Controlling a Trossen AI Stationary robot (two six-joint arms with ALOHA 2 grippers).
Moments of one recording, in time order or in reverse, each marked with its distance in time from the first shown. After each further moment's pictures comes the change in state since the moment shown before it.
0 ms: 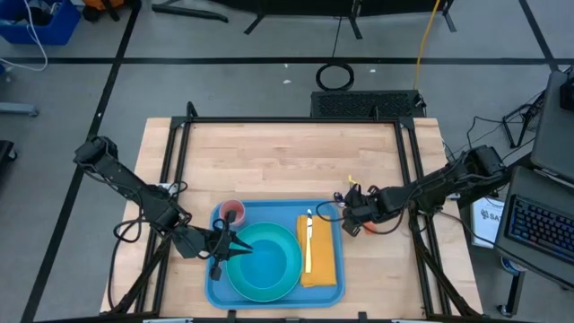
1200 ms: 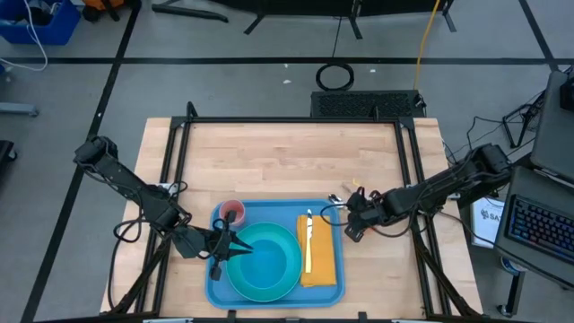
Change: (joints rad) left arm 0.000 0.000 0.000 0.001 0.000 -0.003; right arm 0.069 -0.075 0.000 0.017 -0.057 0.075
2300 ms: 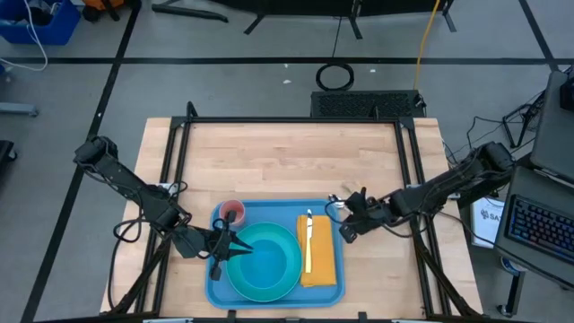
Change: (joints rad) left arm 0.000 0.000 0.000 0.006 0.000 -0.001; right arm 0.037 -0.066 0.000 0.178 0.023 0.177
